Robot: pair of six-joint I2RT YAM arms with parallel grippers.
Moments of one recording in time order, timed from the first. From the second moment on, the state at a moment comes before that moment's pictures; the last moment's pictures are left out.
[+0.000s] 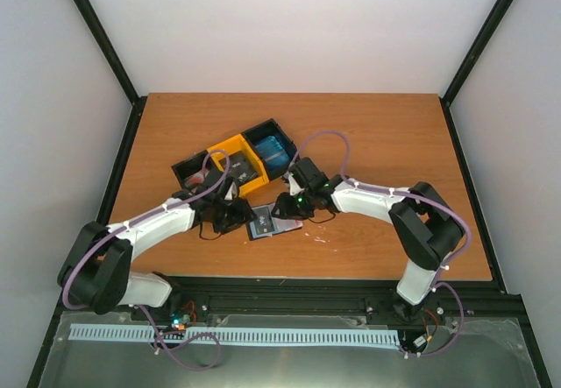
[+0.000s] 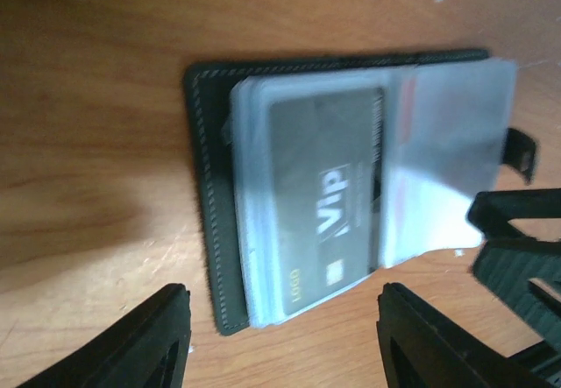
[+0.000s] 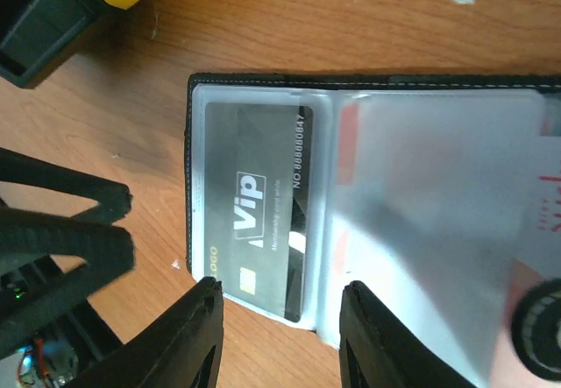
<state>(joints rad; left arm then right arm) -0.51 1.34 0.70 -0.45 0.30 -0.83 0.74 1.73 1.00 -0.26 -0.44 0.65</state>
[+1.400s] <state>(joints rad) -0.42 1.43 0.43 0.15 0.67 -0.92 0.81 1.94 1.20 -0.42 -0.36 0.55</state>
